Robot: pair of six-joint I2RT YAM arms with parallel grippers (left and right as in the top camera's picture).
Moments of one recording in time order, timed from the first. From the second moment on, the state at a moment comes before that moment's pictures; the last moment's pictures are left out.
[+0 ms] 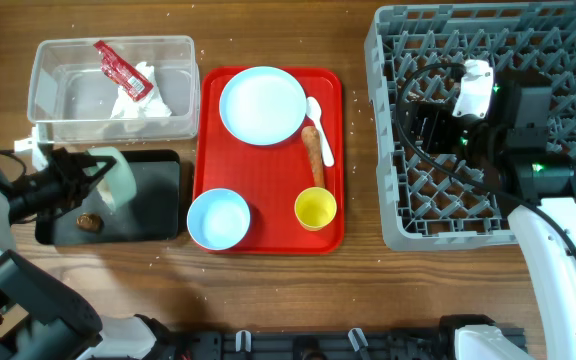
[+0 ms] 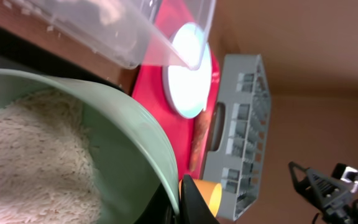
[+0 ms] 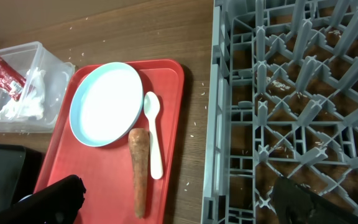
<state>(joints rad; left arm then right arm) 0.73 1.63 1.14 -1.07 1.05 0.16 0.03 1.24 1.11 -0.63 -0.33 0.17</state>
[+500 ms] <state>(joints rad) 0.80 1.76 1.14 -1.07 1.25 0.17 0.03 1.24 1.11 -0.63 -0.33 0.18</state>
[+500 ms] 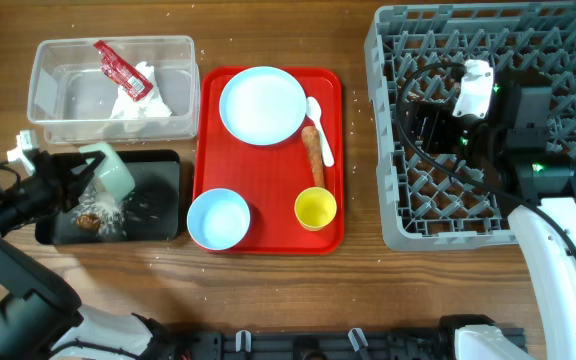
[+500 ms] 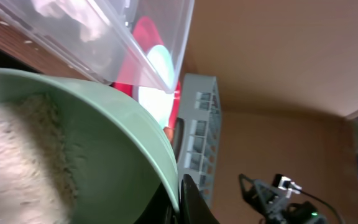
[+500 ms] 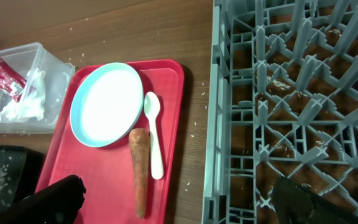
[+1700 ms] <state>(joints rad) 0.86 1.81 1.14 -1.22 1.49 0.14 0.03 1.24 1.11 -0.65 -0.33 0.20</state>
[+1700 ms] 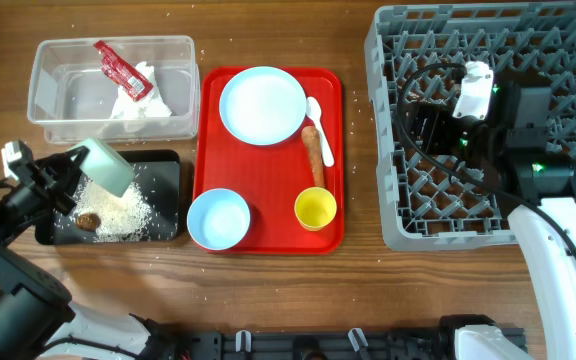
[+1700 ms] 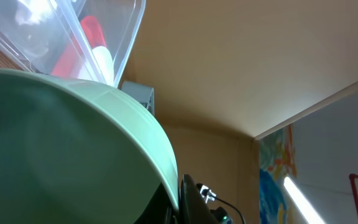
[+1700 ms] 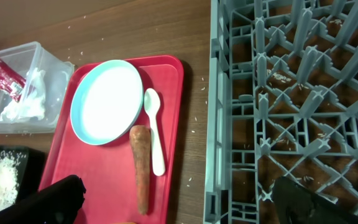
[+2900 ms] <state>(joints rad) -0.48 1.92 1.43 -0.96 0.05 -0.24 0.03 1.24 1.11 -0.65 -0.32 0.20</state>
